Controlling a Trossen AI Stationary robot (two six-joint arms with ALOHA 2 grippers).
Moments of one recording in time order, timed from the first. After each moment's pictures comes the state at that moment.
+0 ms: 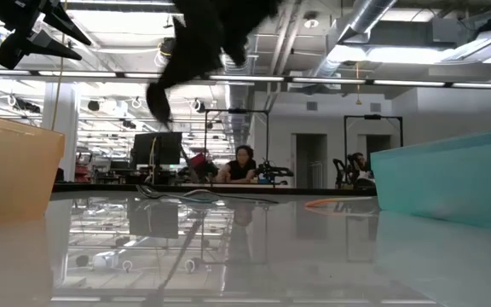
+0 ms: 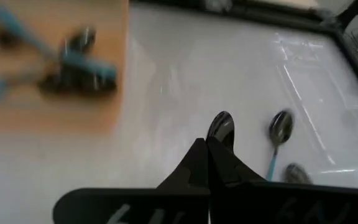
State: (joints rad) left arm -0.20 0.31 0.73 -0.96 -0.90 -1.08; right arm 0.29 2.08 1.65 -0.28 0.47 0.08
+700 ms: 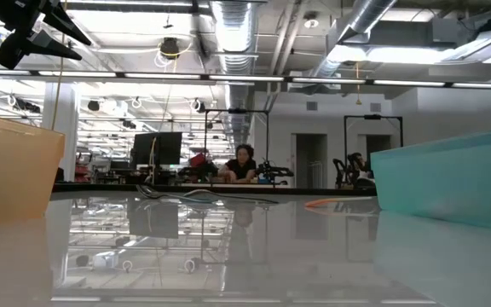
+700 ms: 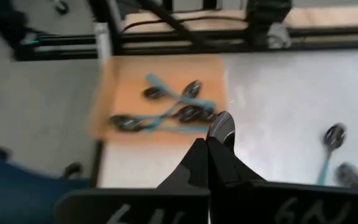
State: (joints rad) left arm -0.20 0.31 0.73 -0.96 -0.90 -1.07; right arm 0.44 2.08 2.30 -0.92 0.34 0.34
